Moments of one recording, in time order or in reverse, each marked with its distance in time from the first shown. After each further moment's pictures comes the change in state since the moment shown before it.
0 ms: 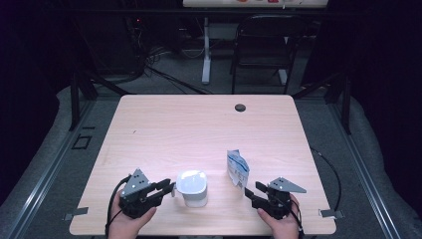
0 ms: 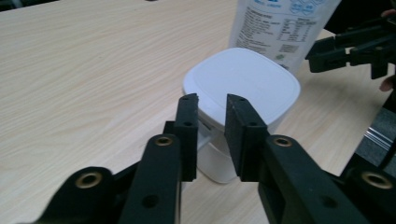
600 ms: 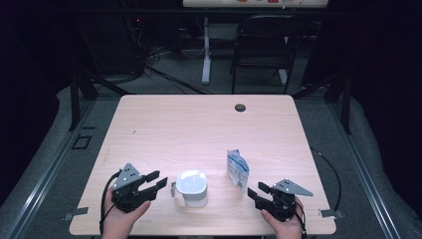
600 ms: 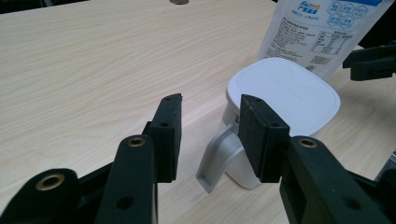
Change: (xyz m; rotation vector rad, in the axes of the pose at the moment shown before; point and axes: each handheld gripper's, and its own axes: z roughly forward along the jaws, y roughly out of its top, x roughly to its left) left arm 0.019 0.002 -0.006 -0.009 0.061 -0.054; right arm -0.003 -0.002 -0.011 -0.052 0.012 0.037
